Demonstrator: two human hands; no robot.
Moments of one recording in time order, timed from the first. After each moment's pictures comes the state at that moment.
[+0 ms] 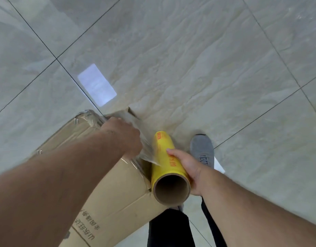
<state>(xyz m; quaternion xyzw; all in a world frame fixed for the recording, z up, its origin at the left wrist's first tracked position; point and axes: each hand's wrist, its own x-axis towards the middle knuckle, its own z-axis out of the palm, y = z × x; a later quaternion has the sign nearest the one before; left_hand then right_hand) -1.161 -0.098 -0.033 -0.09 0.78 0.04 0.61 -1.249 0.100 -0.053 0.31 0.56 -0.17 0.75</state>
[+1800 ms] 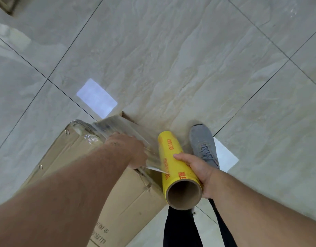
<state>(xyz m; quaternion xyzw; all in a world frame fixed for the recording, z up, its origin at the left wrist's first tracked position) -1.169 -0.053 -0.026 -0.12 0.75 0.09 0.65 -1.245 0.158 -0.049 0.35 0.53 -0.23 0.74</state>
